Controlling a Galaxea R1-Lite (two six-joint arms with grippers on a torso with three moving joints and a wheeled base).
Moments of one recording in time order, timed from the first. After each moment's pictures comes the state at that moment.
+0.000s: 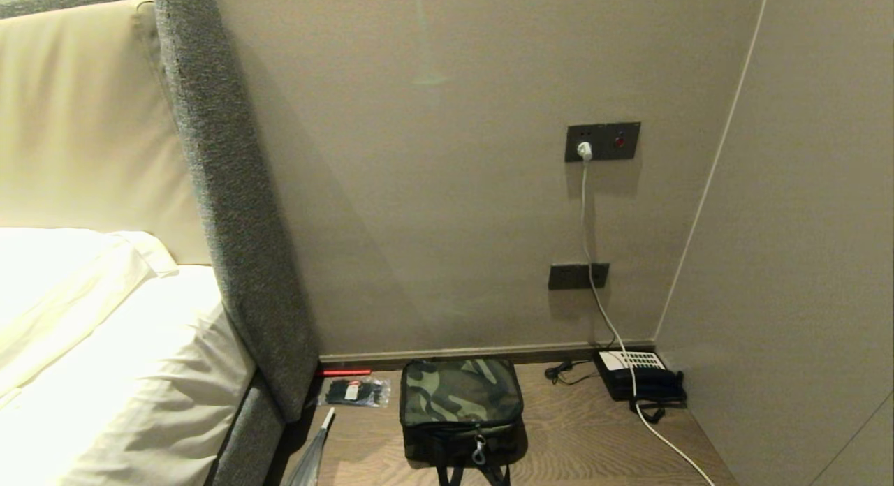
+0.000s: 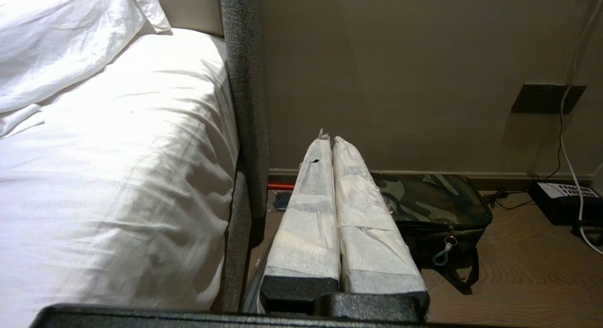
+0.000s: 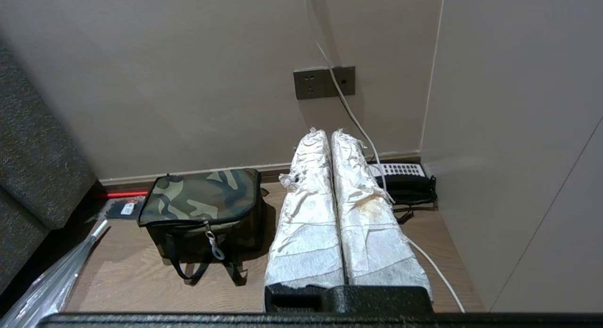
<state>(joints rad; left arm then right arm) 0.00 0.00 0.00 0.00 0.00 0.00 0.01 0.00 0.00 -0.03 -0.01 0.06</state>
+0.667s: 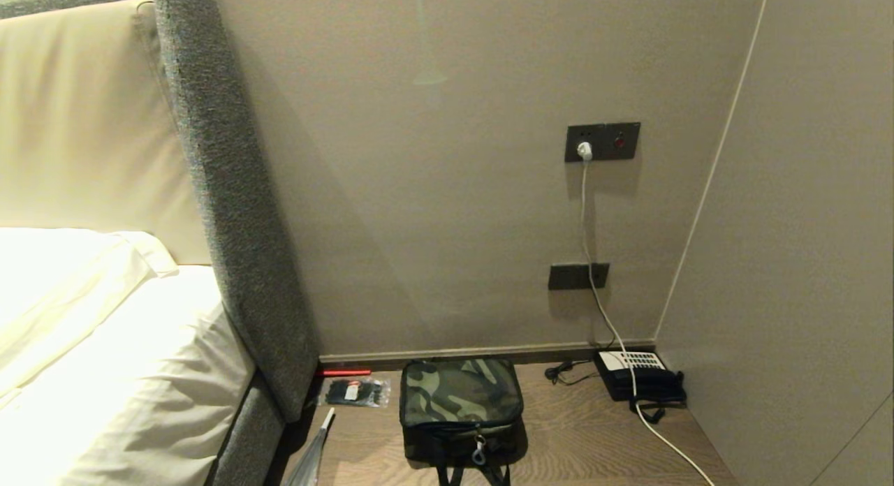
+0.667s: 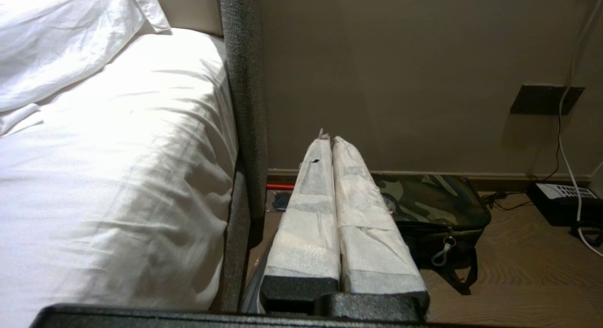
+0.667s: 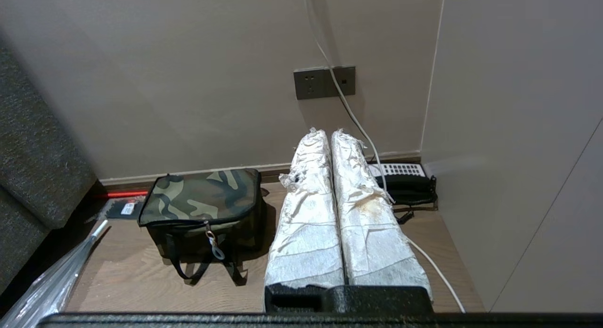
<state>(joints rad) 0.00 0.00 0.00 0.00 0.00 -0.01 0.01 0.00 0.00 -0.03 -0.01 0.06</state>
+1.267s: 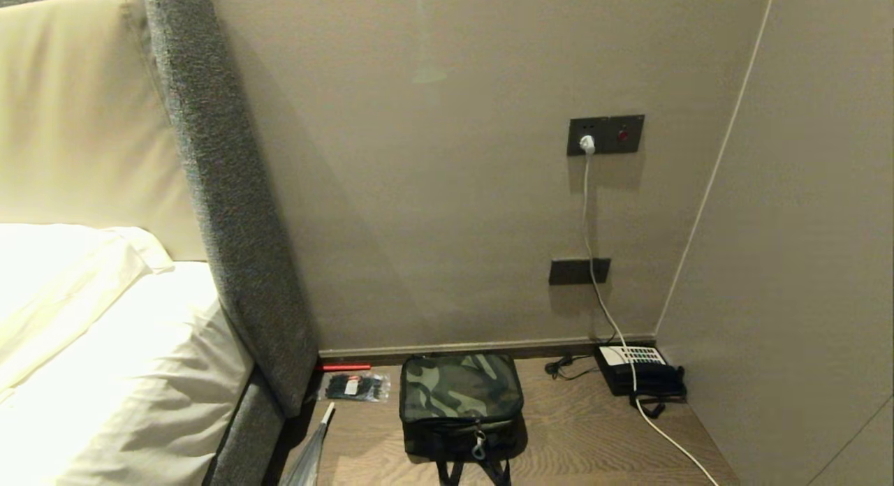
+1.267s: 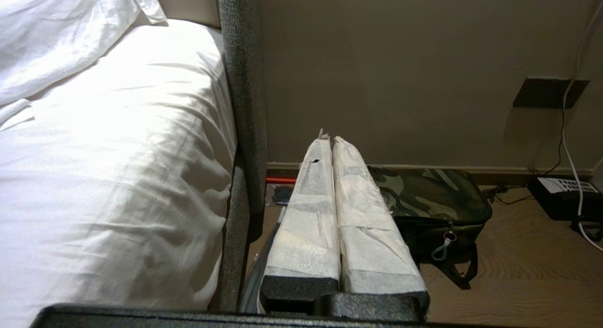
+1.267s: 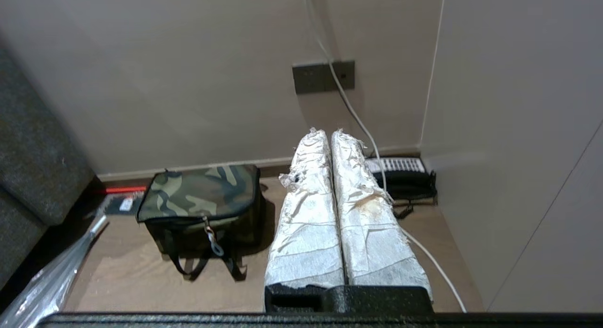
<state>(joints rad) 0.00 0.00 0.00 0.00 0.00 -0.01 0.01 0.00 0.00 -0.03 -0.01 0.06</state>
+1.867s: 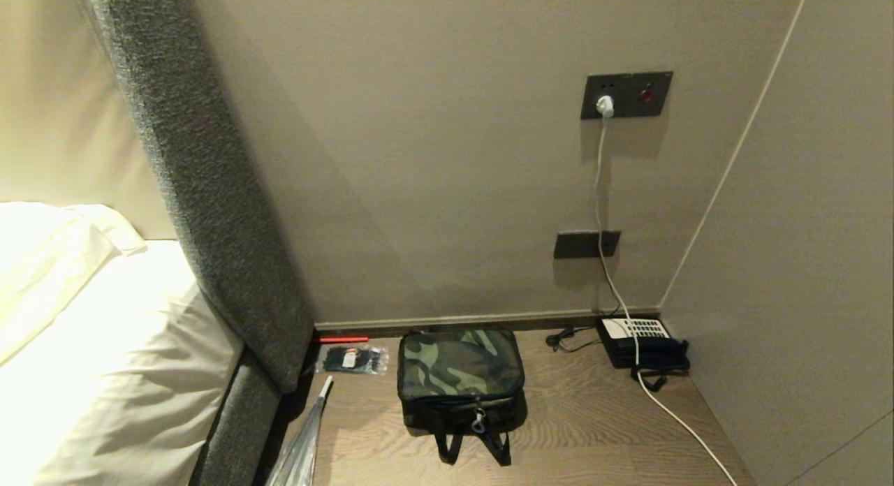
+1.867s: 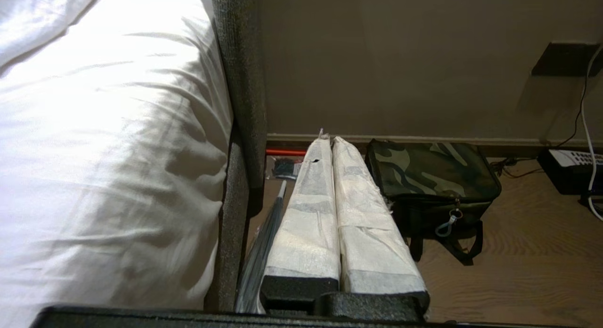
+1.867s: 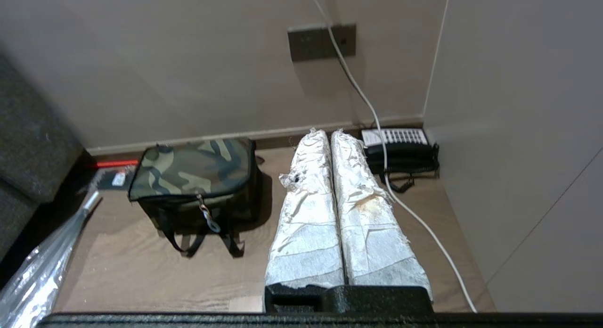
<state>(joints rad) 0.00 0.00 0.00 0.00 0.00 -0.01 0.01 0.00 0.00 -0.03 -0.01 0.06</state>
